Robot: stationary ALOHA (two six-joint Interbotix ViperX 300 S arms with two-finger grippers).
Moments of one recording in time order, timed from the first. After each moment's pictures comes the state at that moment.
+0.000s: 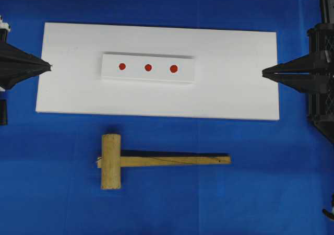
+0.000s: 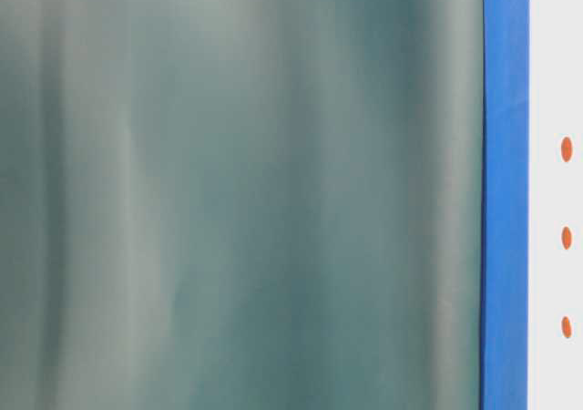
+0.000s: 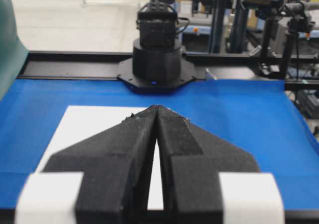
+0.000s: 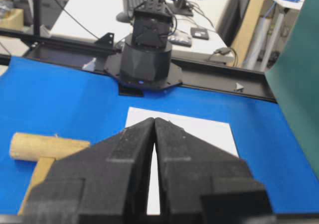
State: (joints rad) left arm 0.00 -0.97 1.18 0.00 -0.29 0.00; right arm 0.00 -0.96 1.18 0.00 -0.30 0.00
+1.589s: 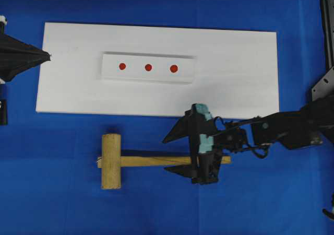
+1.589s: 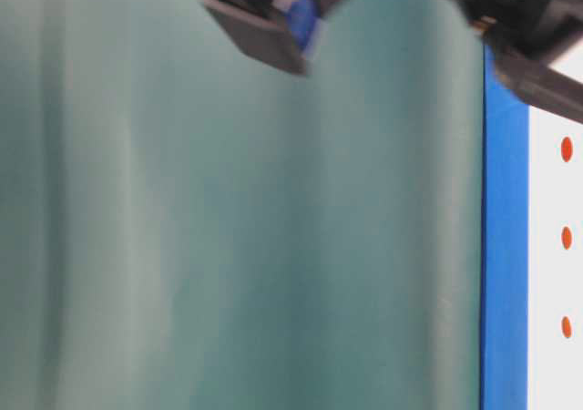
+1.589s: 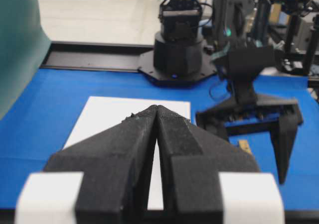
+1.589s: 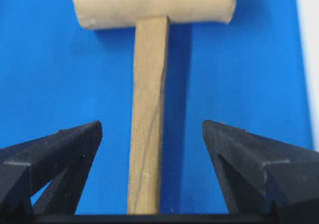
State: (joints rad) left arm 0.06 -0.99 1.18 -0.01 -0.25 0.00; right arm 0.28 0.19 0.73 0.21 -0.41 0.26
